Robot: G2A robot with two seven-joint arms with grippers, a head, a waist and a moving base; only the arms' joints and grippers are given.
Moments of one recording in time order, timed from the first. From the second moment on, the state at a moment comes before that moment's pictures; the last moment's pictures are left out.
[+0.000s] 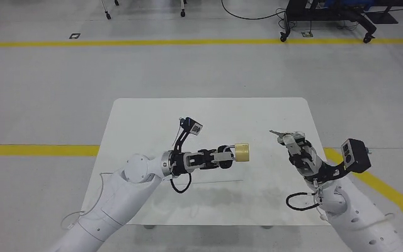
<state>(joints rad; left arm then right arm) 0.80 -1.23 -0.81 -1.39 -0.68 -0.55 -0.94 -1.23 -0.76 1.19 -1.65 -0.67 -0.92 -0.67</state>
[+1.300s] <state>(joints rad) 0.83 -1.27 -0.86 -1.37 -0.59 -0.56 -0.88 -1.13 -0.85 1.10 -1.65 -0.63 -1.01 -0.38</state>
